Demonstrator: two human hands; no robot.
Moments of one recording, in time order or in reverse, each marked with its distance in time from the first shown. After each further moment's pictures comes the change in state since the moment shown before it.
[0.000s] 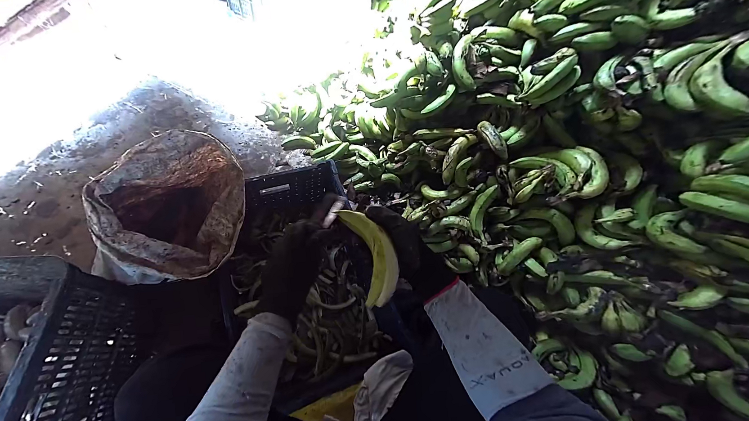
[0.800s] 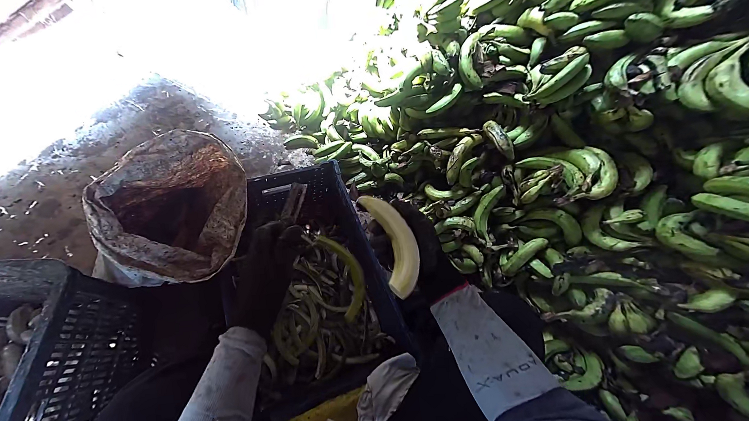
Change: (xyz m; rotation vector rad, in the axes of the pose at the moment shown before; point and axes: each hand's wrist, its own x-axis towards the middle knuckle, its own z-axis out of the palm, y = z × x) left_hand -0.003 -0.022 -0.026 -0.134 0.074 -0.129; right_hand 0.001 0.002 -0.023 0.210 -0.016 -0.073
